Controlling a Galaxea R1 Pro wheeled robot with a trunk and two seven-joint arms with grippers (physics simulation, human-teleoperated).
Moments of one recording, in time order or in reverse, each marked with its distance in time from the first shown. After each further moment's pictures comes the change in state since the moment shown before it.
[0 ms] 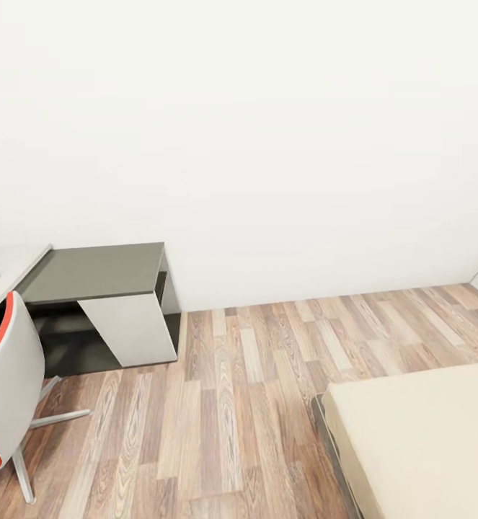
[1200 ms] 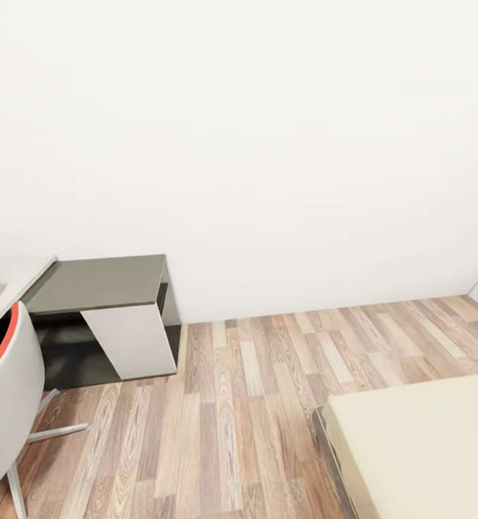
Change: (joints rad) left arm 0.052 -0.012 -0.005 0.210 -0.003 -0.086 0.005; right arm 0.063 -0.031 -0.001 0.181 0.003 -0.011 0.005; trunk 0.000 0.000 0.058
